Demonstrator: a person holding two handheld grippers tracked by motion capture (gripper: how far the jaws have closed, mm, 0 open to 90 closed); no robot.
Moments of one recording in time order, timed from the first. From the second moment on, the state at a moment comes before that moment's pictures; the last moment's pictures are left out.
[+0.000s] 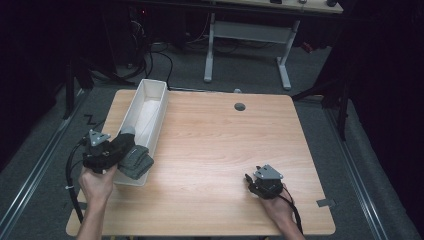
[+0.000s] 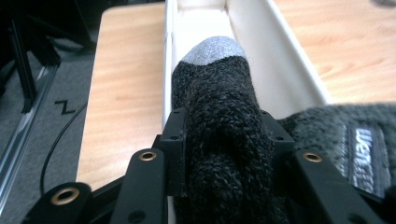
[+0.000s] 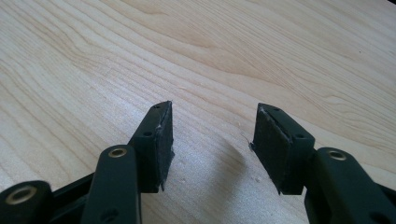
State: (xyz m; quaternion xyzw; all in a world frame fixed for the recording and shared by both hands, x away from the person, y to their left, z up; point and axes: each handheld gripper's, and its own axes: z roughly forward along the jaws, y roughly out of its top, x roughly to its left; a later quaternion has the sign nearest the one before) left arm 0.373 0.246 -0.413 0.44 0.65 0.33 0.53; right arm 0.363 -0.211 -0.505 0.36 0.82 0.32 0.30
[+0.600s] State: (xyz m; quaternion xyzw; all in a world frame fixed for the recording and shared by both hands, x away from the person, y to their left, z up) left arm 0.368 0.246 -0.361 0.41 0.60 0.38 0.57; right arm 0.363 -0.211 -0.505 0.36 0.82 0.32 0.30
